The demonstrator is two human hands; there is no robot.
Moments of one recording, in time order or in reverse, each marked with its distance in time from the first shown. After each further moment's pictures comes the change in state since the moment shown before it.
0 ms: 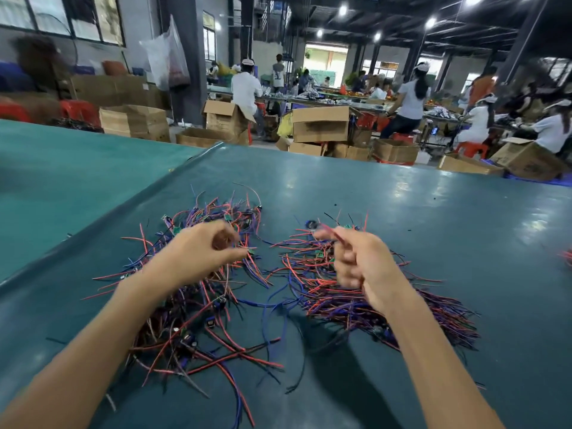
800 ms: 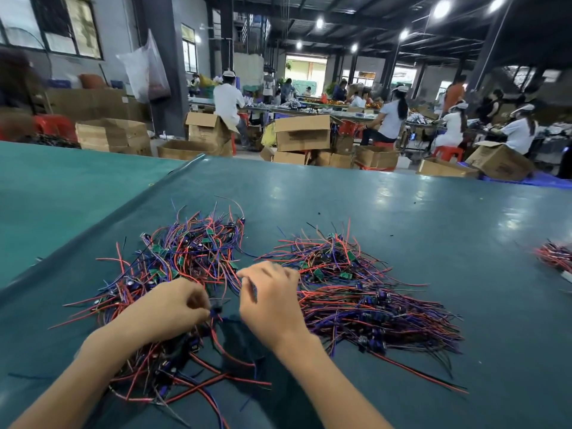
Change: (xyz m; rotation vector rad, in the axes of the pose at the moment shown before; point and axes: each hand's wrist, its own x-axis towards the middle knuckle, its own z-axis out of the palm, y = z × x) left_hand -0.016 -0.018 0.025 0.304 -0.276 -0.108; right_hand 0.011 0.076 0.092 -0.904 0.268 -0.750
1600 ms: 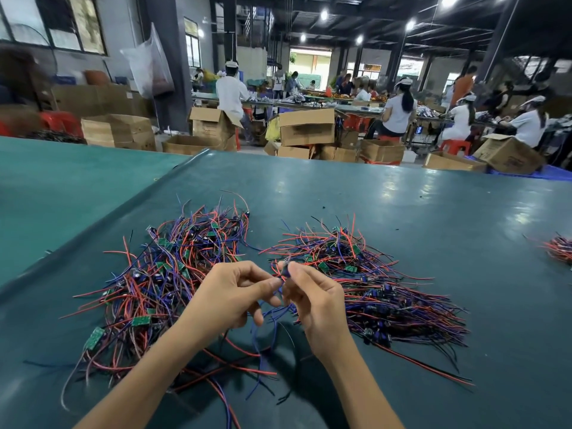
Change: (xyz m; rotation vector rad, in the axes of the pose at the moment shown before) left_hand -0.012 0.073 0.024 -1.035 0.075 0.181; right_hand -0.020 0.023 -0.042 1.279 0.066 0.581
